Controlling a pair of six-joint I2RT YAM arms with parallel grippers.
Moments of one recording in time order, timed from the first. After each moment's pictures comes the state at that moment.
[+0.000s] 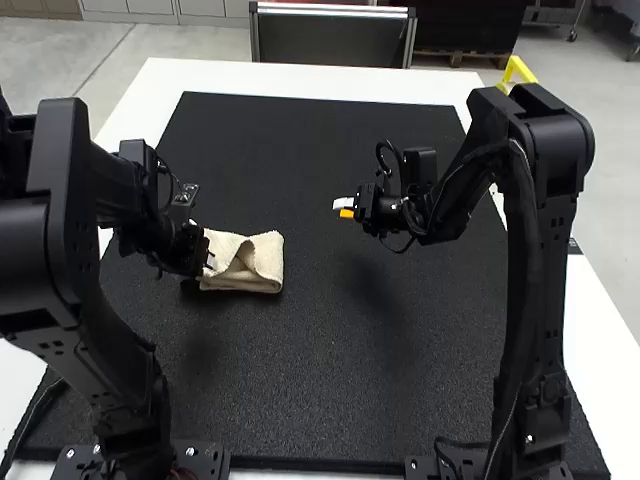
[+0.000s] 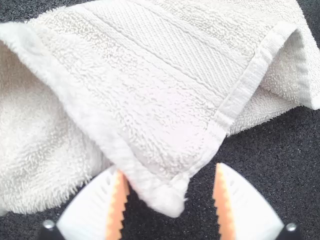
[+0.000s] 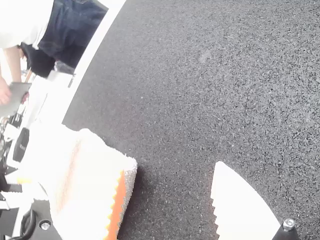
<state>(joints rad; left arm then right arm) 0.26 1.32 0.59 -0.38 0.45 0.39 0.30 2.08 0.92 0.70 -0.81 0.54</state>
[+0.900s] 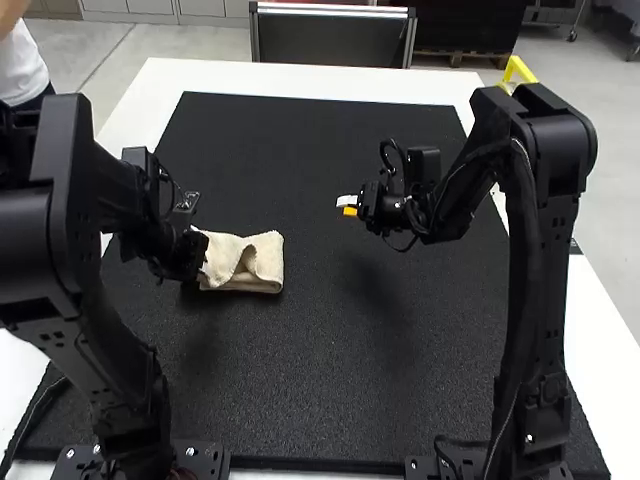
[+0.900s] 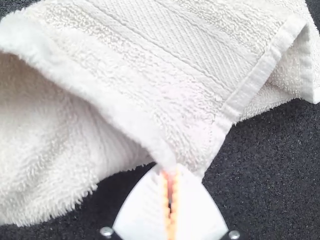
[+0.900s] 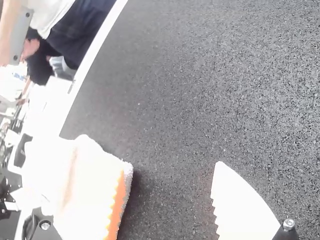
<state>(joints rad) 0.26 1.34 0.58 -0.38 0.46 0.39 0.28 2.08 0.92 0.70 -0.81 0.55</state>
